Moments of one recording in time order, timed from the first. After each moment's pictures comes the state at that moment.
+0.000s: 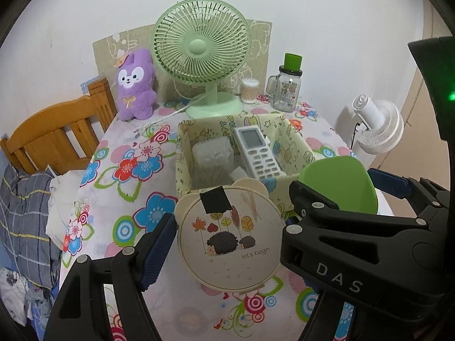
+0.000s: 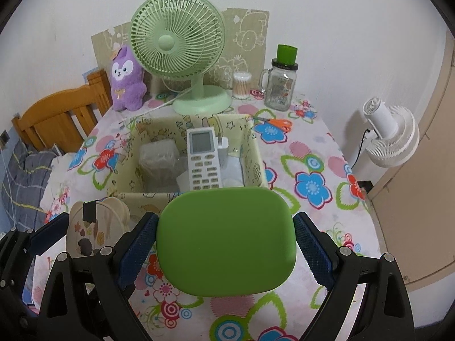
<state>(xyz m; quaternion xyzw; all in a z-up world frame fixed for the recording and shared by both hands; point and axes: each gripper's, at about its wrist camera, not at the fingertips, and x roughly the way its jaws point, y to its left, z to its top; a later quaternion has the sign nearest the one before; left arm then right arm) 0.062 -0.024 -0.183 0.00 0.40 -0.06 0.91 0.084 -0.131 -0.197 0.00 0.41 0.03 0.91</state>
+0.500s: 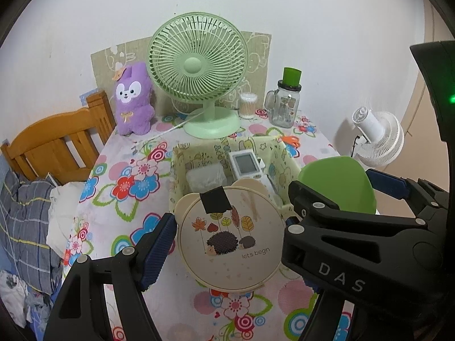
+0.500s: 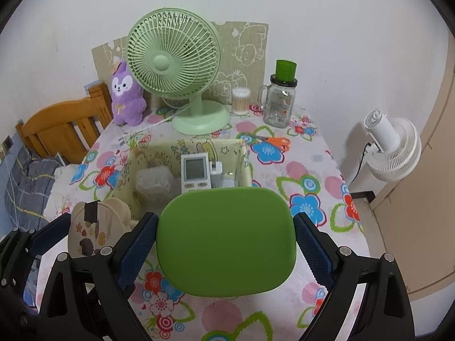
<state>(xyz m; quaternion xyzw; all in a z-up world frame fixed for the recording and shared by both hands) 0.082 -0.036 -0.162 0.00 0.39 -0.05 0.92 0.108 -0.146 -0.175 -0.01 0.39 0.05 0.92</state>
